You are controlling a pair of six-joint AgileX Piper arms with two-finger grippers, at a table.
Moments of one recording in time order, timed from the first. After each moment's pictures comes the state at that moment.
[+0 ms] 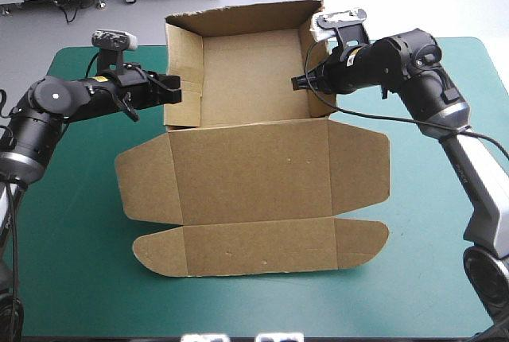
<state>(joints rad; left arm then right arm) -0.10 1.44 -1.41 -0.70 0.77 0.56 0.43 1.67 -1.86 0.10 1.06 0.06</state>
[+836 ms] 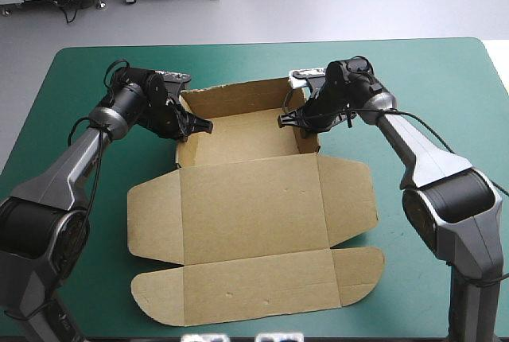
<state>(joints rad) -0.27 1.85 -1.61 -0.05 1.09 -0.07 0.39 2.05 -1.86 0.20 1.10 0.04</state>
